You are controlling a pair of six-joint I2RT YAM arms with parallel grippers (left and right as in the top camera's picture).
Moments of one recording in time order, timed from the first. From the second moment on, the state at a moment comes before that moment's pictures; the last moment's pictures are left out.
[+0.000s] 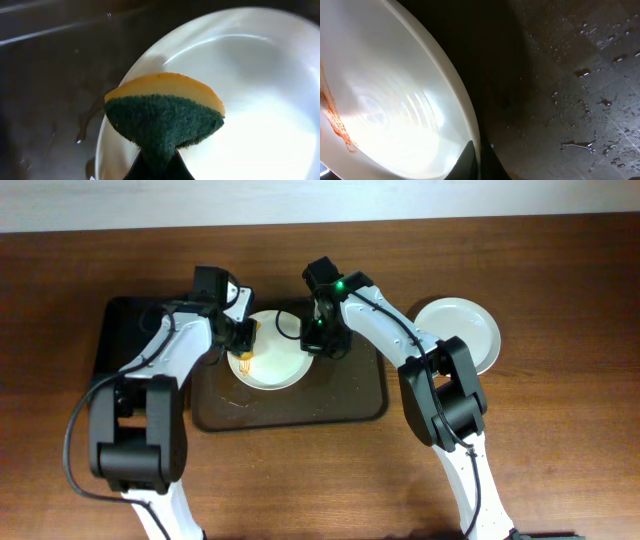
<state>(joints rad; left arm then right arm) -0.11 2.03 1.39 -0.57 0.16 0.09 0.49 2.42 1.99 -0.98 -0.32 0.54</state>
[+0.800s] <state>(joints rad) -0.16 2.12 1.43 -0.47 0.15 0.22 0.49 2.42 1.99 -0.96 -0.32 0.54</state>
